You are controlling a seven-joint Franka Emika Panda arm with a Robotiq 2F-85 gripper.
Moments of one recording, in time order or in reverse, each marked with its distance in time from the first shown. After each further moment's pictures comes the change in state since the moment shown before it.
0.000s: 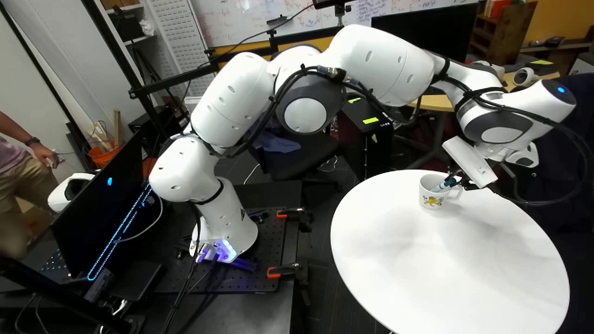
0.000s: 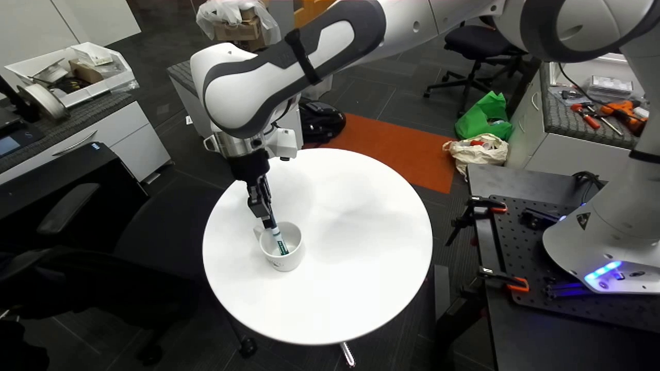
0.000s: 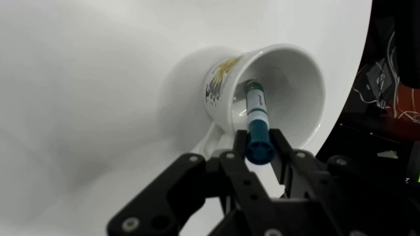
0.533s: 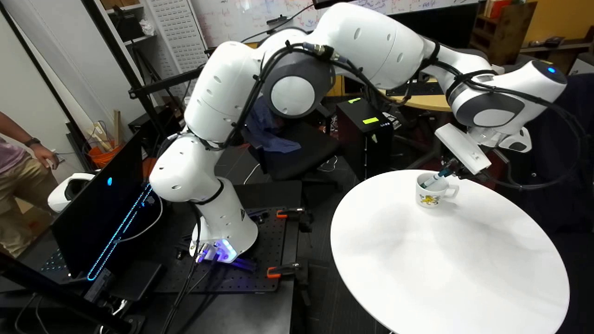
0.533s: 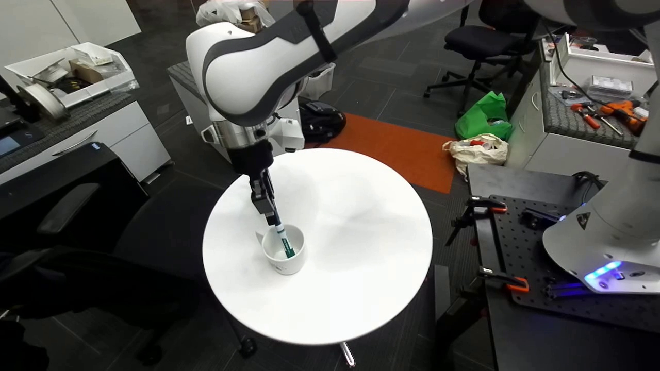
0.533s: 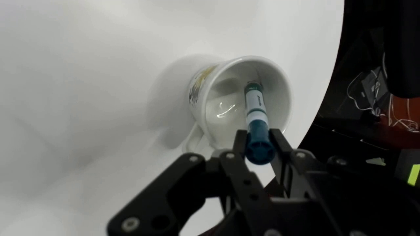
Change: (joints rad) arm 0.011 -0.123 0.005 -0.122 0.000 0.008 0.000
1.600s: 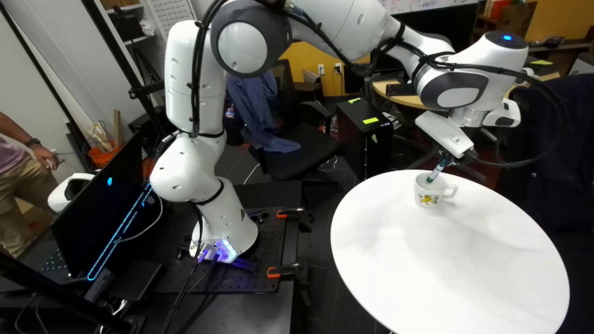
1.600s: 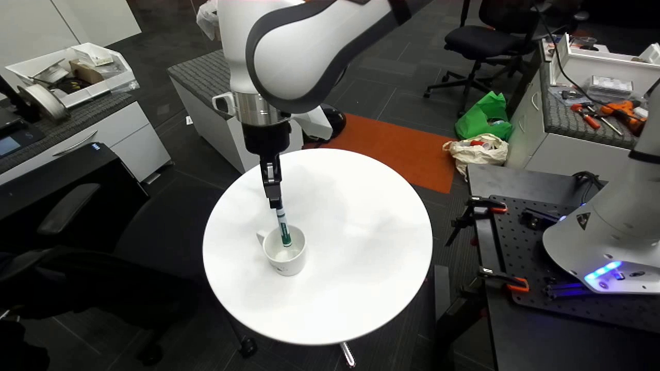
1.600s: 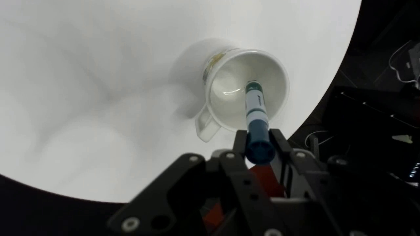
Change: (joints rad) arm 0.011 -0.287 -0.012 -0.364 -0.009 0.303 0.003
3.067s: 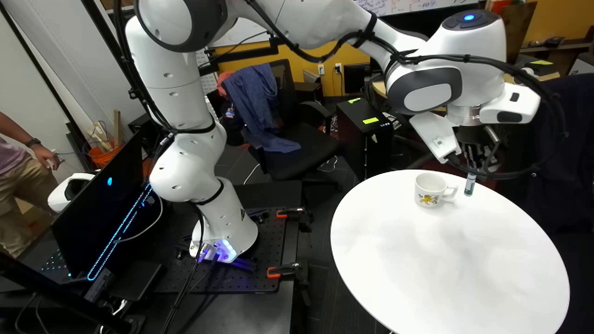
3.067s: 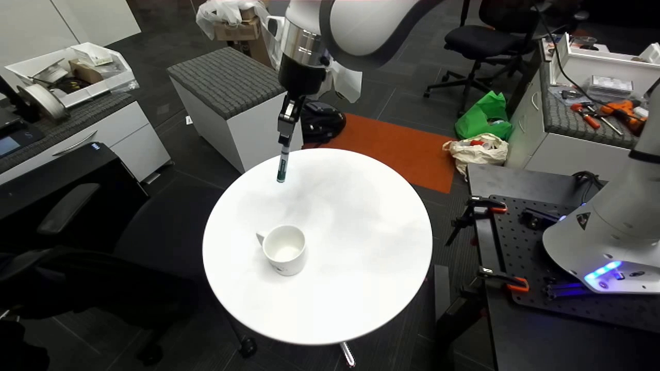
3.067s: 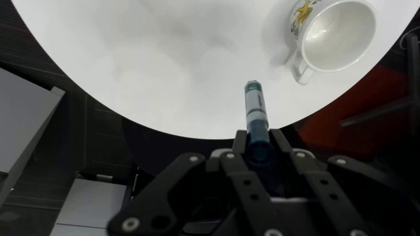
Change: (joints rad) arm -0.007 -0.268 -0.138 -0.306 -0.011 0.354 0.198
